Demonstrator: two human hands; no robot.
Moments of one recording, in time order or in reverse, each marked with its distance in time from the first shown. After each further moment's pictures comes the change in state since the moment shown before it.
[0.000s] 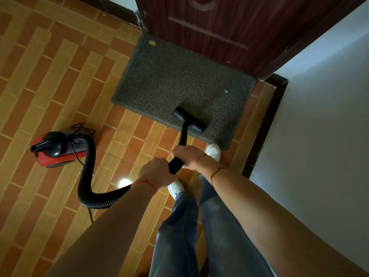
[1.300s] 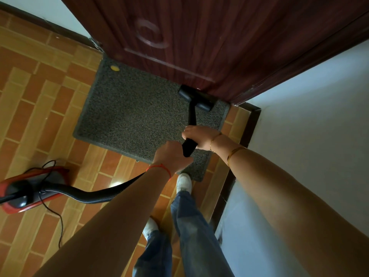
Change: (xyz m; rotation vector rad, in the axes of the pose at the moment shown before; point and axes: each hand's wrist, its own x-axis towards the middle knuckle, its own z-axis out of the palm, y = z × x) left_hand 0.185 0.249 -0.167 -0.139 0.078 0.146; right_hand 0.000 0.295 -0.210 -0.075 -0.026 0.050
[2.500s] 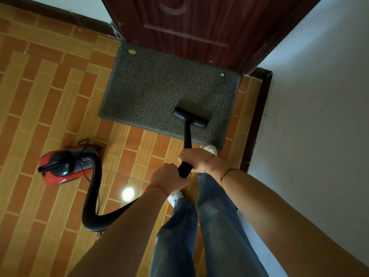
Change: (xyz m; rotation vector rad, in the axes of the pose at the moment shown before) left_hand -0.210 -0.175 0.117 -0.049 -0.203 -0.090; right_hand -0.033 -0.247 0.193 0.038 -0.003 -0.046
